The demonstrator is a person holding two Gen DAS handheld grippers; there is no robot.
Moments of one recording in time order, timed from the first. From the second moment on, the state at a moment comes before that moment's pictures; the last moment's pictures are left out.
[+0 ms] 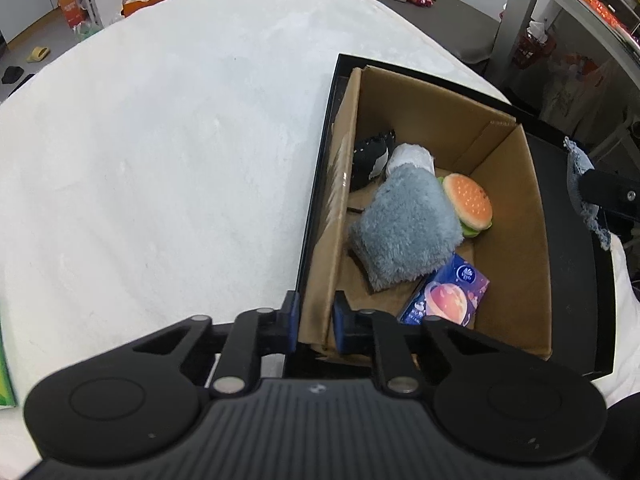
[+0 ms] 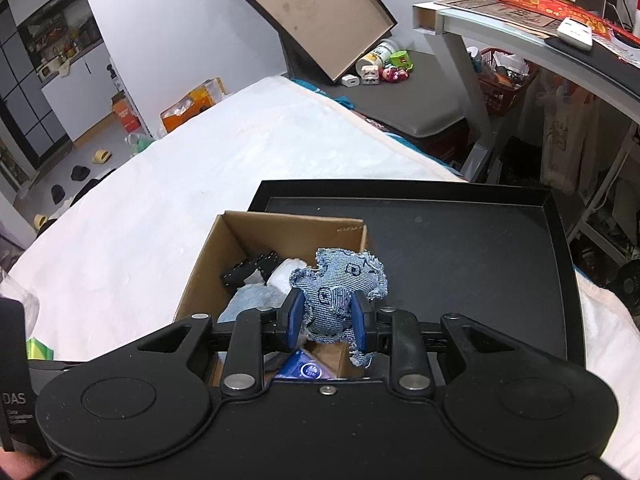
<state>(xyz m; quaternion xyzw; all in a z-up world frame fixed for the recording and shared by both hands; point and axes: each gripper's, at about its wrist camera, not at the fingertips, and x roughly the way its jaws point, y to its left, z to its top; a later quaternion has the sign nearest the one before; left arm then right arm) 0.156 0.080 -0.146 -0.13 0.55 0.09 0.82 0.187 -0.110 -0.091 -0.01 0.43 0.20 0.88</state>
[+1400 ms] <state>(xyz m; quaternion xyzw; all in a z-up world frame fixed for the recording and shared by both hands) 0.143 0.065 -0.096 -0.09 0.52 0.09 0.85 0.156 -0.145 -0.072 0.03 0.43 0.18 0.89</state>
